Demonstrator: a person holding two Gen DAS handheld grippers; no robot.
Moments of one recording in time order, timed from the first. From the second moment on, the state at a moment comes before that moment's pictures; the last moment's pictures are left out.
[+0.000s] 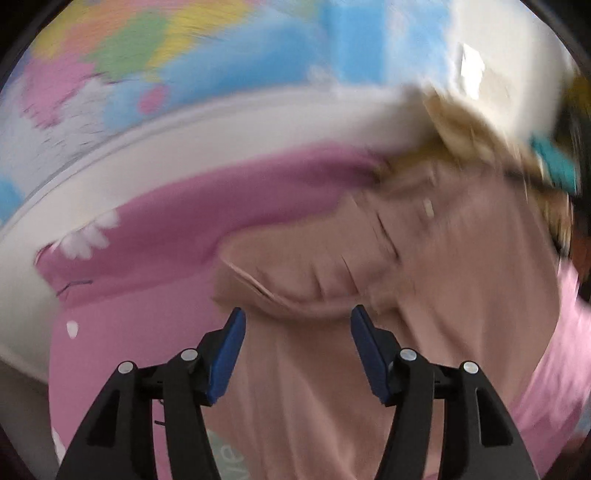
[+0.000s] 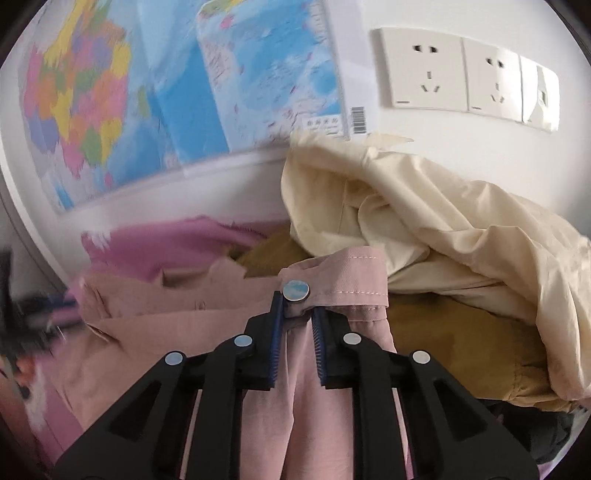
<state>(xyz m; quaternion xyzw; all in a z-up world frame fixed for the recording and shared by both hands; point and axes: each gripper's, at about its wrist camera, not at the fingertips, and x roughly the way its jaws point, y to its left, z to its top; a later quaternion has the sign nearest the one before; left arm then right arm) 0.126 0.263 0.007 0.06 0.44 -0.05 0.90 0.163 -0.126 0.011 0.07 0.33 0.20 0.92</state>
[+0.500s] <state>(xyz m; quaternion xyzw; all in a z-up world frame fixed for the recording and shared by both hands) 0.201 0.306 -0.021 -0.03 0.50 0.07 0.87 0.154 -0.127 0.005 0.06 0.34 0.22 0.91</state>
